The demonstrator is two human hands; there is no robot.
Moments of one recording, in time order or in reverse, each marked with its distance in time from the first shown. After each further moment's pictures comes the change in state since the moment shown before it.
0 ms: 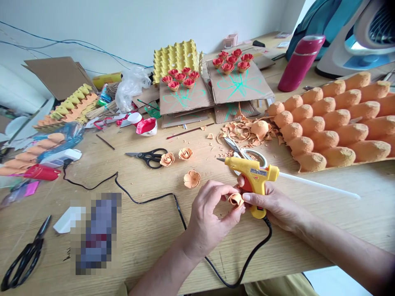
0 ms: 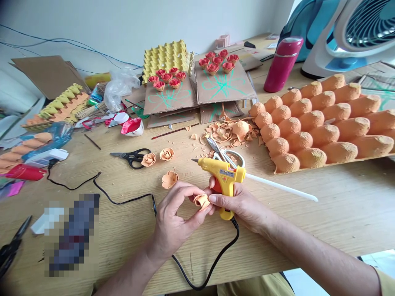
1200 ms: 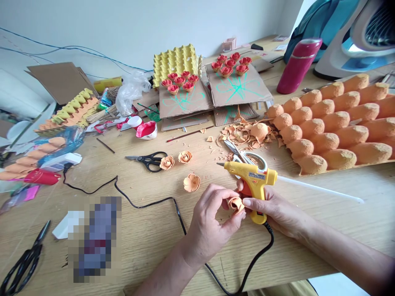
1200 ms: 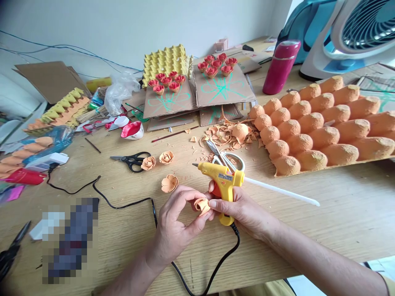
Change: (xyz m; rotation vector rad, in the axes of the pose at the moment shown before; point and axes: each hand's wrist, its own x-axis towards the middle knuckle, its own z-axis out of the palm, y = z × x) left_hand -0.001 -0.001 -0.001 -0.042 -0.083 -0.035; right_hand 0.000 0.005 -0.002 0.037 -0.034 0.004
